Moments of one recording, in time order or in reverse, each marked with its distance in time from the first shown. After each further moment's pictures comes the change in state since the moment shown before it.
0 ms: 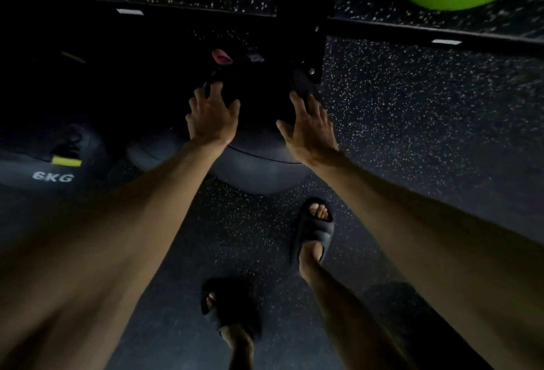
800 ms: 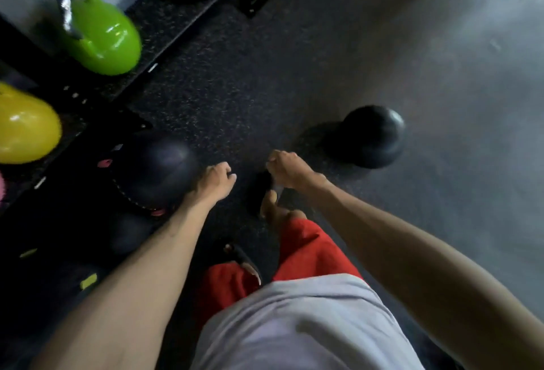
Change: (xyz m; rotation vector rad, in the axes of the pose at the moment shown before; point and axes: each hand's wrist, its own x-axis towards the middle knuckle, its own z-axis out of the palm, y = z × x) left_hand -0.429 0.035 -0.183 0.561 -0.649 0.951; right_hand -0.568 -0.084 -0.080 0.499 0.248 0.760
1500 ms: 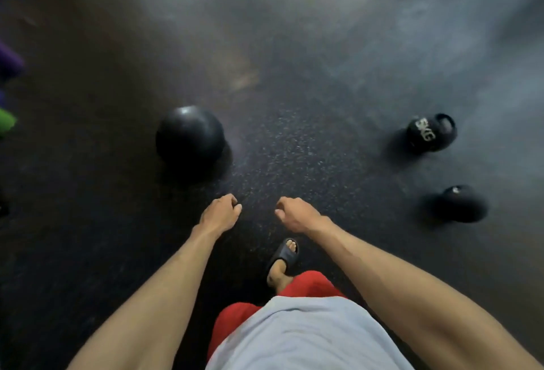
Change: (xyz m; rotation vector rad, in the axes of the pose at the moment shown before) left_hand -0.103 0.386 0.241 0.805 -0.415 0.769; right_hand -0.295 0.347 0.076 0.835 0.358 0.744
